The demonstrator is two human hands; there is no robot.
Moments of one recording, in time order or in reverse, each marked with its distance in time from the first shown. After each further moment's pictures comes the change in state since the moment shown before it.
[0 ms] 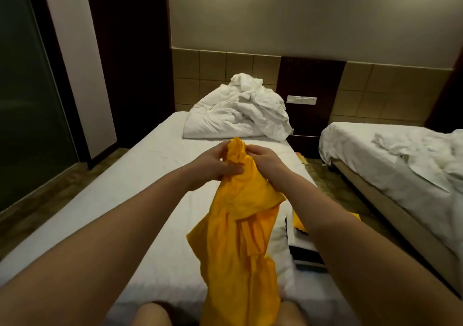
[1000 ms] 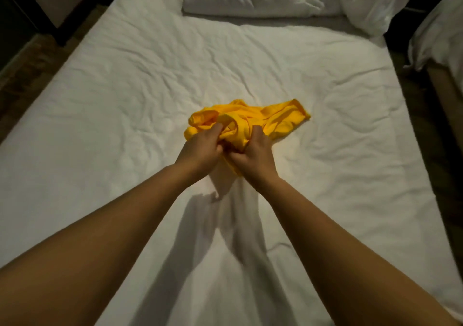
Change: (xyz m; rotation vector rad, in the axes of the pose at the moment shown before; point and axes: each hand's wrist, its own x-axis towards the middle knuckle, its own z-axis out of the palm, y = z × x) left_hand 0.336 -0.318 -0.114 0.602 0.165 -0.264; right_hand 0.384 0.266 0.142 -0.280 -0.007 0.184
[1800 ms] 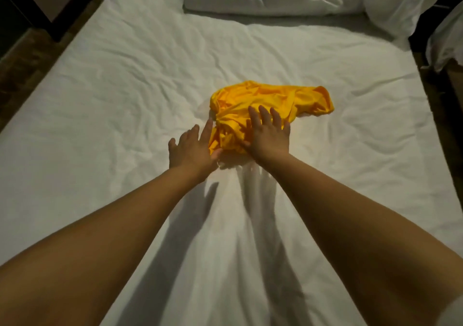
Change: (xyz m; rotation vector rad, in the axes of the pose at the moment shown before) left_hand 0.080 -0.068 0.026 0.451 -0.130 -0.262; right_hand 0.141 0.039 0.019 -0.787 -0.166 -0.076
